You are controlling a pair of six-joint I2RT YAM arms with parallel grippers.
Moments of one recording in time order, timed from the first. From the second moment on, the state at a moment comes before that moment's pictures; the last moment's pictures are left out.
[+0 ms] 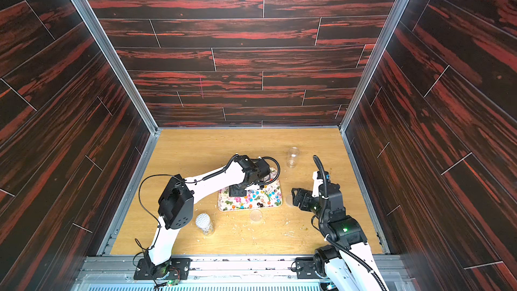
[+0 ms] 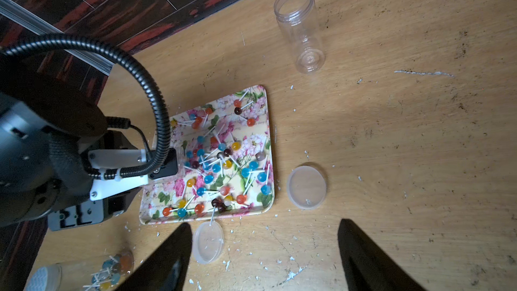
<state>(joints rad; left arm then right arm) -0.89 2.14 1.83 -1.37 -0.47 0.52 0.30 0.57 0.61 -0.65 -0.09 0.48</state>
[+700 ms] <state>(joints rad) -0.89 2.08 1.75 -1.35 -0.56 0.53 0.30 0.58 0.61 -0.65 -0.10 0.48</state>
